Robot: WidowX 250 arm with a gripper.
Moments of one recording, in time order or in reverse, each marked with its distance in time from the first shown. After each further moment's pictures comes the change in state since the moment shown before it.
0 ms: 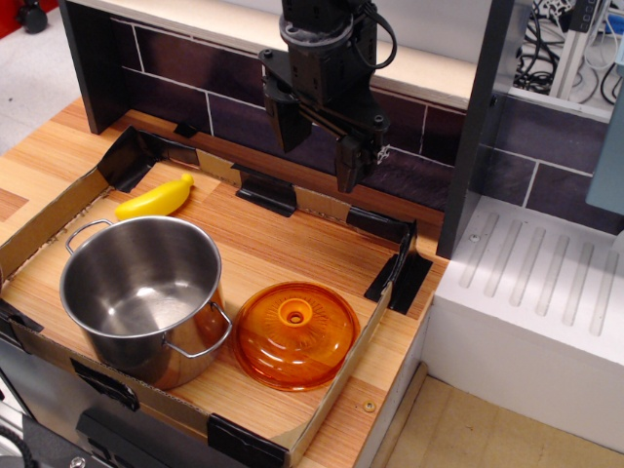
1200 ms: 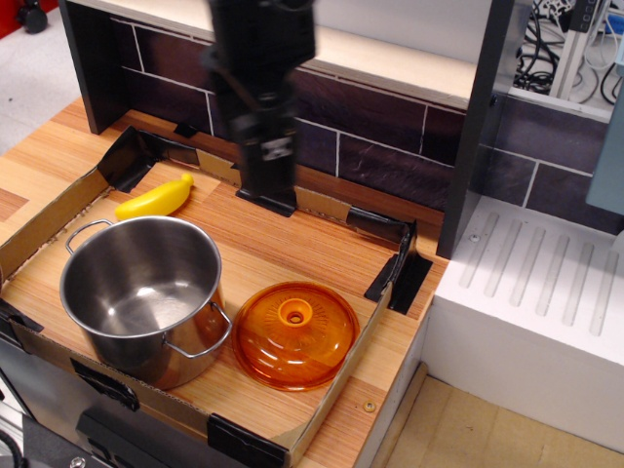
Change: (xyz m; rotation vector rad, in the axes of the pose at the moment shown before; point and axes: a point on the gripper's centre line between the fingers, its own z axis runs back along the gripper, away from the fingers) arm -0.060 0.000 0.059 -0.167 0.081 -0.501
